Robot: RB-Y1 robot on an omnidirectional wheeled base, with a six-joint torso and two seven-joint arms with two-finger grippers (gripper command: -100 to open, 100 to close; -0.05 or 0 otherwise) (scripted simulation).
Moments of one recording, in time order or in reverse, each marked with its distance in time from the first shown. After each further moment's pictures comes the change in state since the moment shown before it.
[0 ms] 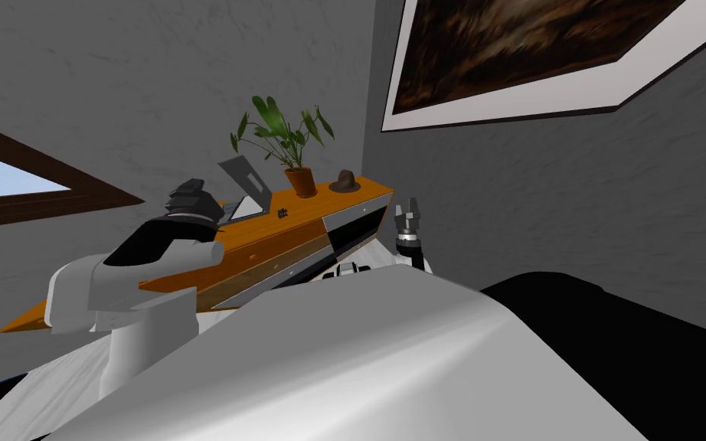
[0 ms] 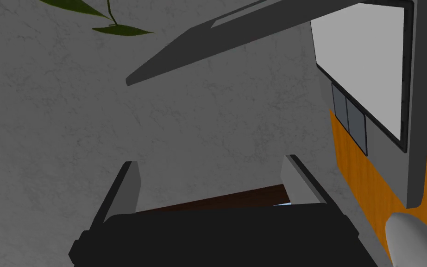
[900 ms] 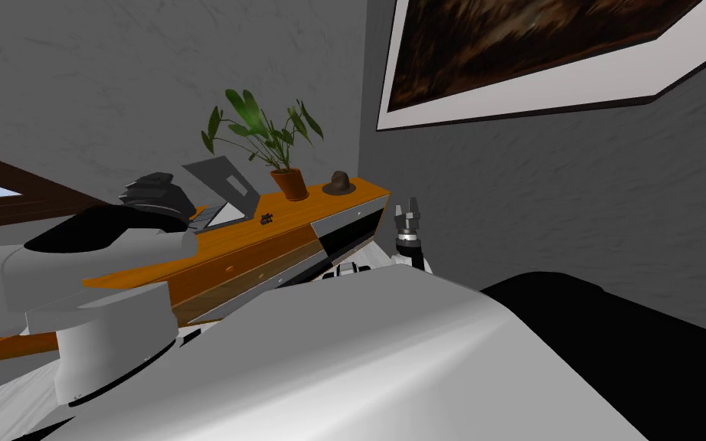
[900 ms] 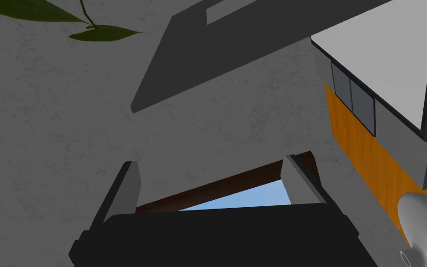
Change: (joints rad) left arm -0.080 0.098 0.087 0.039 0.020 0.208 -0.061; right arm 0.000 0.000 0.000 0.000 0.000 0.000 0.000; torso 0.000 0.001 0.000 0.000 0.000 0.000
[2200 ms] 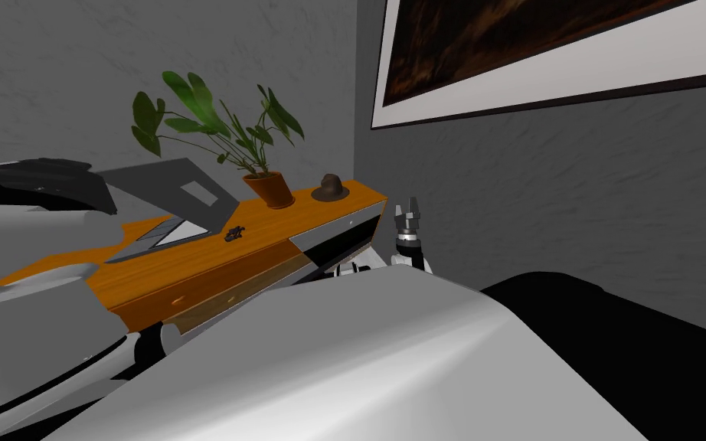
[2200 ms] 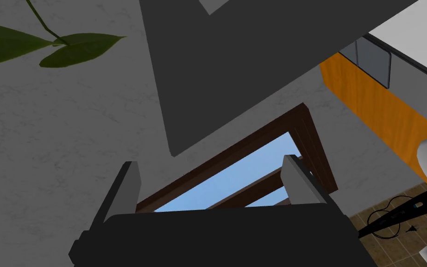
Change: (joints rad) left arm -0.107 0.160 0.146 0.070 0.046 0.319 -0.206; right arm 0.000 0.000 0.000 0.000 0.000 0.000 0.000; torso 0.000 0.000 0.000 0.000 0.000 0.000
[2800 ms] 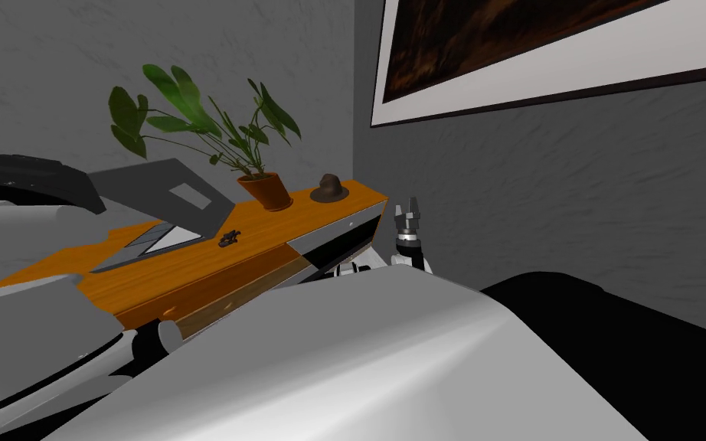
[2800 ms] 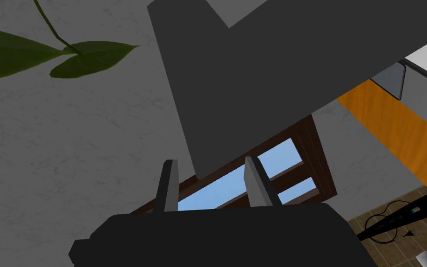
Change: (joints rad) left arm -0.024 0.010 0.024 0.002 0.019 0.040 -0.001; right arm 0.000 0.000 0.000 0.000 0.000 0.000 0.000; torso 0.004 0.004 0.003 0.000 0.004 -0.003
